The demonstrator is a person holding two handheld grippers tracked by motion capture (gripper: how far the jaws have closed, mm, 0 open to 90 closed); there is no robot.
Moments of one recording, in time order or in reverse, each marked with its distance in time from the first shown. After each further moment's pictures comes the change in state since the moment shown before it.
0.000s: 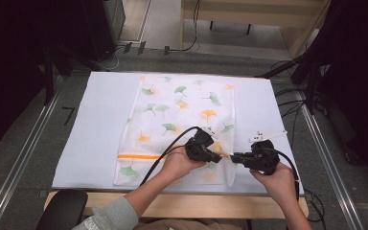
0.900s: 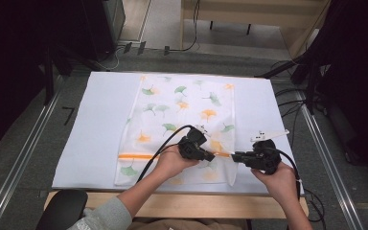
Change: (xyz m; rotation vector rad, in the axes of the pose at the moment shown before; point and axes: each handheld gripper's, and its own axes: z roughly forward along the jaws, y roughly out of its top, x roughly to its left) left arm 0.010 -0.009 -0.012 0.013 0.015 -0.027; right arm -0.003 -0.001 -0.002 -0.009 -0.005 0.010
